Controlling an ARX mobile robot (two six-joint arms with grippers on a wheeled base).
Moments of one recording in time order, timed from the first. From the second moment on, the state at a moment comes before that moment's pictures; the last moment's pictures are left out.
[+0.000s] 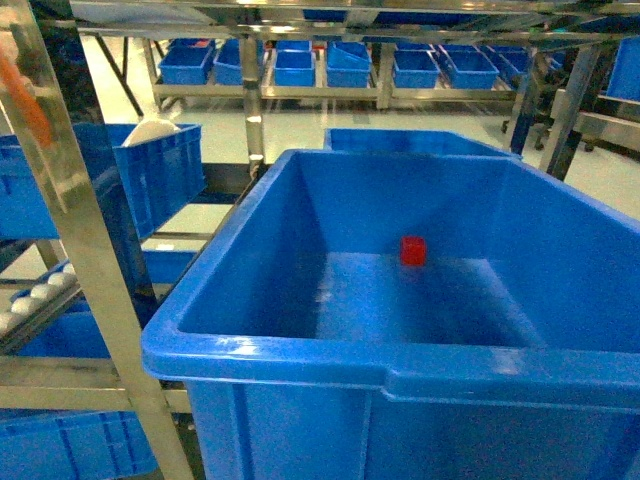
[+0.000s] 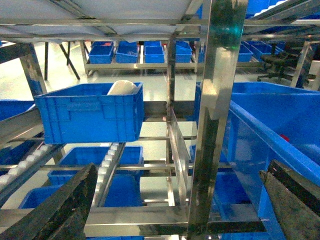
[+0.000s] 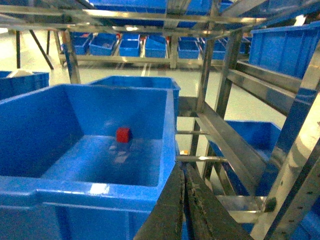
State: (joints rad) left arm 0.00 0.01 0.01 0.00 0.00 0.00; right arm 0.00 0.01 0.01 -0.01 0.00 -0.01
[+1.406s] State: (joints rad) left arm 0.00 0.01 0.01 0.00 0.00 0.00; right arm 0.00 0.00 0.01 0.00 0.00 -0.01
